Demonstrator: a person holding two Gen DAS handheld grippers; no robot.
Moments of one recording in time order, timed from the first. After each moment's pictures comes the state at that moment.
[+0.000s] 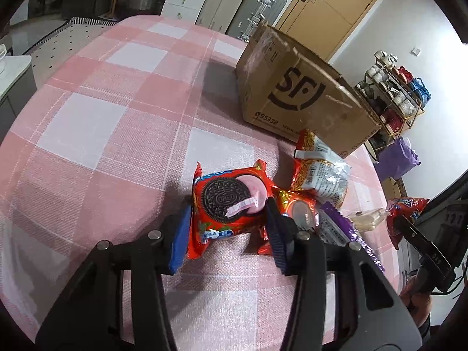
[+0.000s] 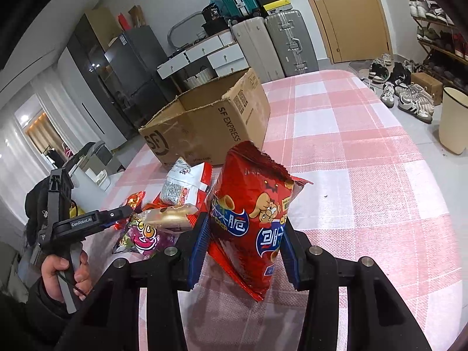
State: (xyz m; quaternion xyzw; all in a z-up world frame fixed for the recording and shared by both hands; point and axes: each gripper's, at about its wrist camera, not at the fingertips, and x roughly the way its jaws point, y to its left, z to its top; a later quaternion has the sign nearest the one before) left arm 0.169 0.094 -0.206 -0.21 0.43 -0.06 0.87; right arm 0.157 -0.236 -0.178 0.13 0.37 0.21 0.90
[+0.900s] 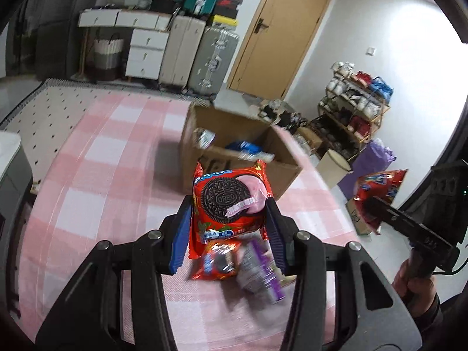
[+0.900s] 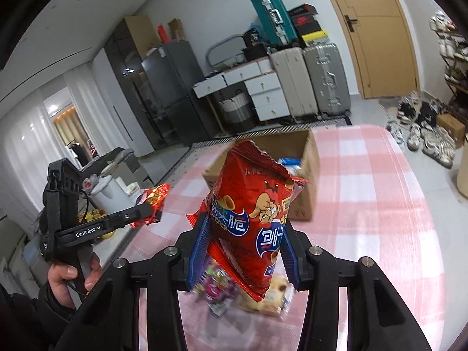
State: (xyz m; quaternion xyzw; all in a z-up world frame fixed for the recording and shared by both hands) left arm 0.127 0.062 -0.069 -0.15 0.32 -0.12 0.93; right arm 0.133 -0.196 -0.069 0.10 0.29 0.28 0.91
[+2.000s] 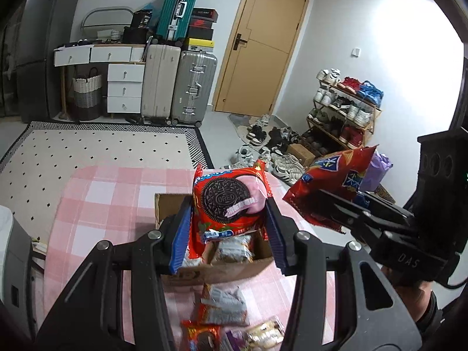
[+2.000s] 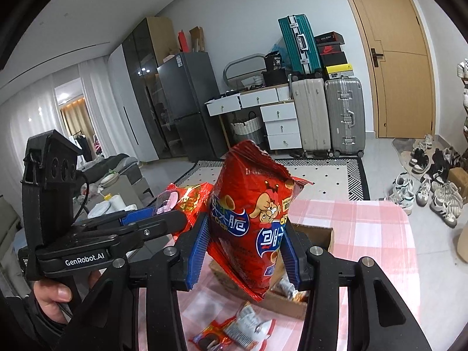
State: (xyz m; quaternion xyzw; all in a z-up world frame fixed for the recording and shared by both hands) left arm 0.243 0.005 0.086 -0.10 0.29 -0.14 0.94; right arm 0.242 -0.145 0.057 0.05 0.24 0.30 0.92
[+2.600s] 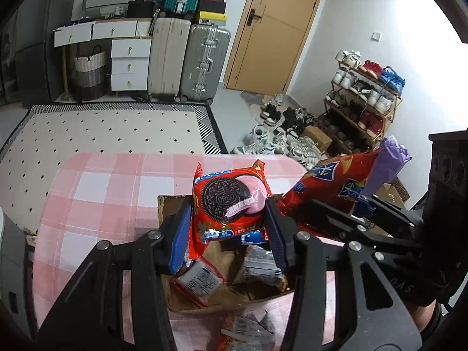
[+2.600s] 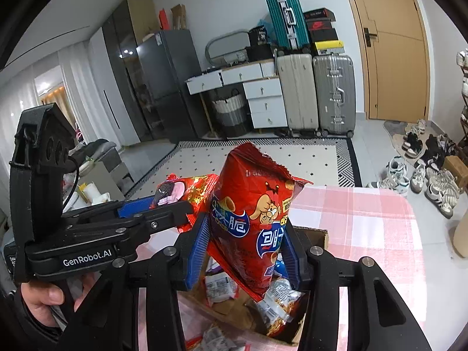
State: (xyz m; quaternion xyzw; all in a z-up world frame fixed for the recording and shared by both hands) left arm 0.385 0.018 -0.006 -0.10 0.35 -0.12 0.92; right arm 0.376 -0.116 -0.010 0.04 0.30 0.26 0.92
